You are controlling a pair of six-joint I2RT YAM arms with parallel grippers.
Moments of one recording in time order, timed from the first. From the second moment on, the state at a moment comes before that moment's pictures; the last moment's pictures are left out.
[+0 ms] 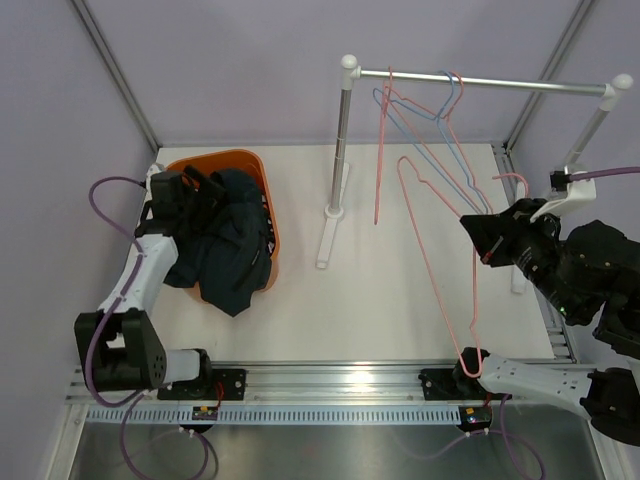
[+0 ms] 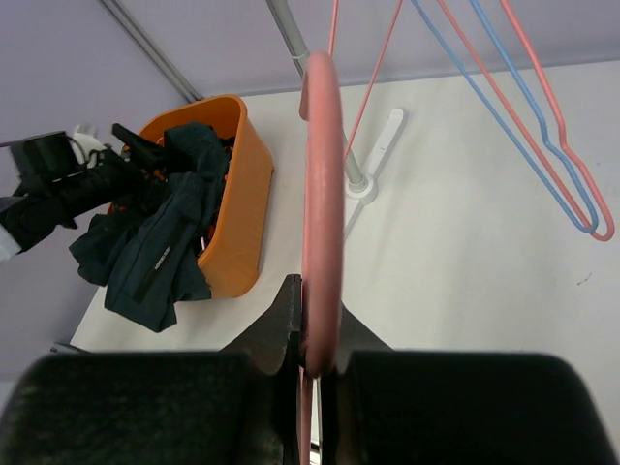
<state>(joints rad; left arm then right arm) 0.04 1.36 0.94 -0.20 0.04 -0.88 1.00 0.84 1.69 -1.07 0.59 0.52</state>
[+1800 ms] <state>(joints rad) 0.04 0.78 0.95 -0.37 0.03 -0.56 0.66 1.08 1.75 -1.18 0.68 0.36</state>
